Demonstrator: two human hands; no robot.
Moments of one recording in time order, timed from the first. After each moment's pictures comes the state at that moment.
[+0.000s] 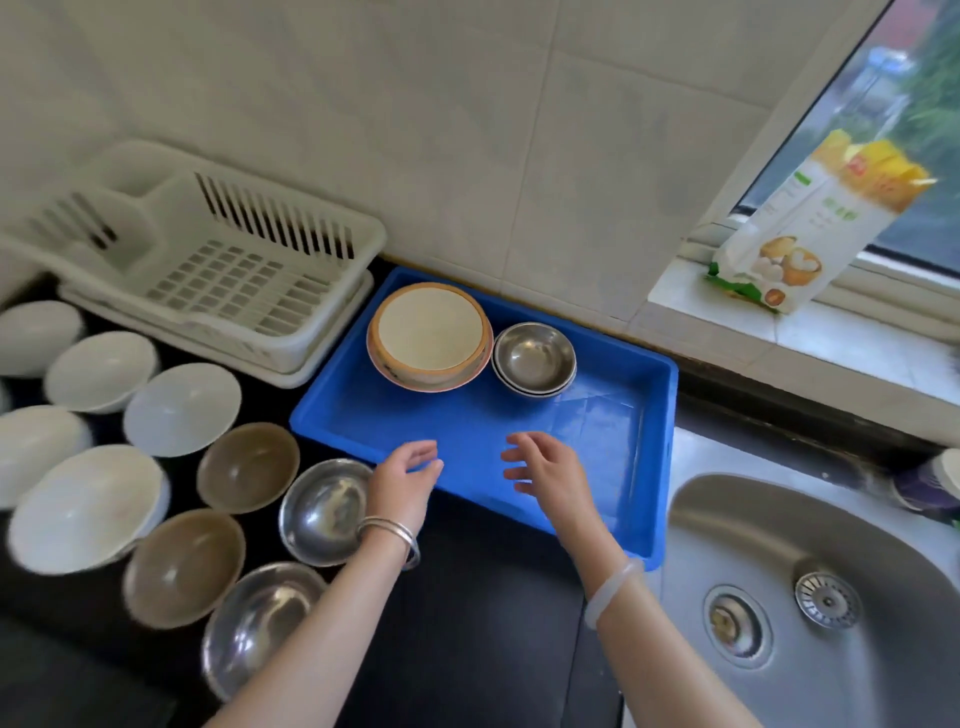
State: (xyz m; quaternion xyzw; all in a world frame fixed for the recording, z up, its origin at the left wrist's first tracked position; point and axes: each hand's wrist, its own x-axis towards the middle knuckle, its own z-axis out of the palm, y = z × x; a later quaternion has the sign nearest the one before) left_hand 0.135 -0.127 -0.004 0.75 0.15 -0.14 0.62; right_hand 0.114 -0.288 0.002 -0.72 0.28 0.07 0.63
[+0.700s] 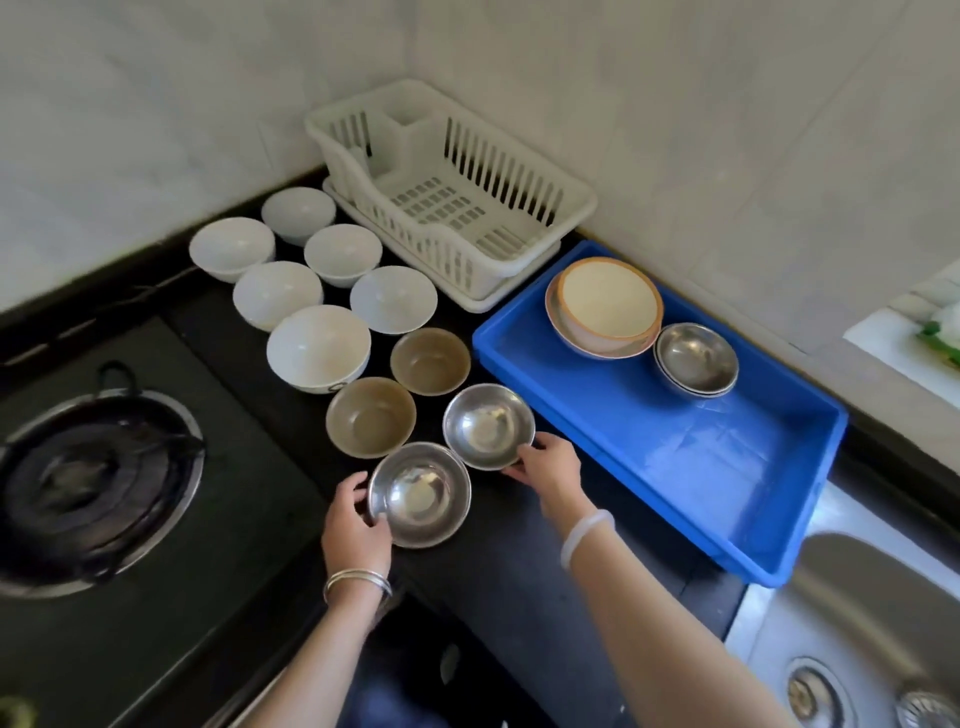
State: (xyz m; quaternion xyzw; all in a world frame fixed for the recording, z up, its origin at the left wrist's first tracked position) left_hand -0.020 0.035 -0.042 0.77 0.40 0.03 0.50; right_hand 0.092 -0.142 -0.038 -0.71 0.28 0.21 0.61
